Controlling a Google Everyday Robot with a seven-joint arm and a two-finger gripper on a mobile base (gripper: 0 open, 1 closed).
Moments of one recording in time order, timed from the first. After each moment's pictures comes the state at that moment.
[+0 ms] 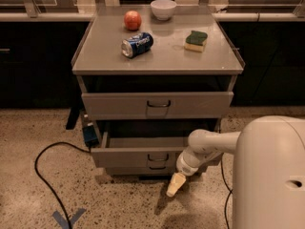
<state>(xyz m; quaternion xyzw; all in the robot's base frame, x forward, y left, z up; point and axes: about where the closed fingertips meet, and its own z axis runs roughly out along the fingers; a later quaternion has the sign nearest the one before) 0.542 -0.104 0.389 -0.54 0.82 0.16 0.10</state>
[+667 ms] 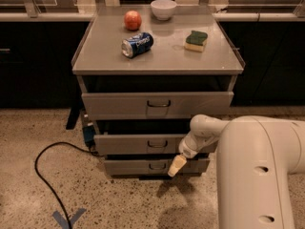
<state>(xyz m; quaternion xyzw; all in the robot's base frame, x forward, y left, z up) 0.626 -0.122 0.388 -0.51 0.84 0.15 0.11</state>
